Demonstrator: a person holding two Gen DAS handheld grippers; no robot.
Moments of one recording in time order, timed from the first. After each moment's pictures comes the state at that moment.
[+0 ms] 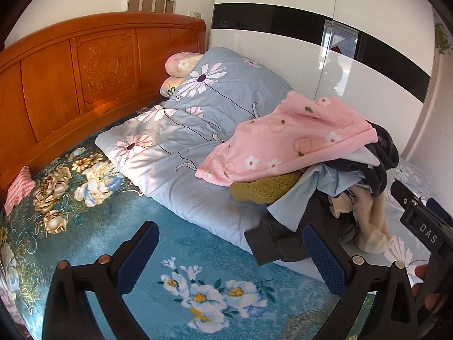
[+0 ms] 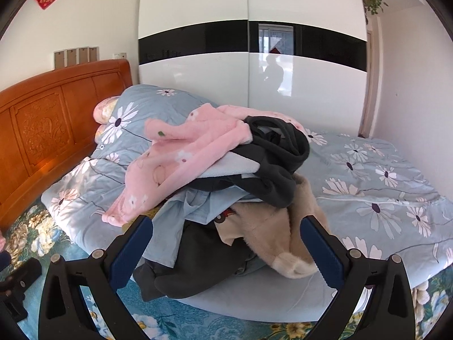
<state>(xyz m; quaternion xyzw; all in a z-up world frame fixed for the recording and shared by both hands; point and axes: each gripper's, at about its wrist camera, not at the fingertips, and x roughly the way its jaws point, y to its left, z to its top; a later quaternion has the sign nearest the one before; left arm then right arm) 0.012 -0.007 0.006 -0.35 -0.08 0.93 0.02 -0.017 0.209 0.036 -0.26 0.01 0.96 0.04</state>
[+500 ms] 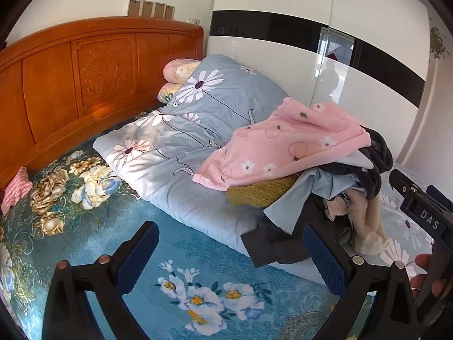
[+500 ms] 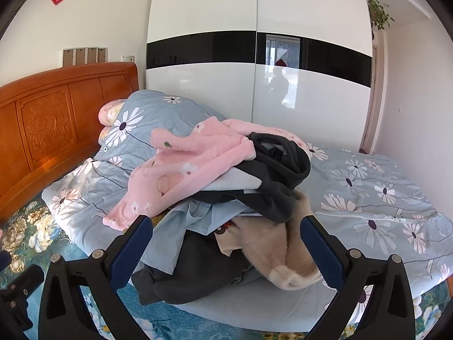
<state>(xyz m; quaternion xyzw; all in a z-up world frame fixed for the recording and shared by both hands) 0.023 -0.006 0.006 -0.32 -0.08 0.94 0.02 -0.013 0.202 0.049 -0.24 -0.02 0.97 0.04</state>
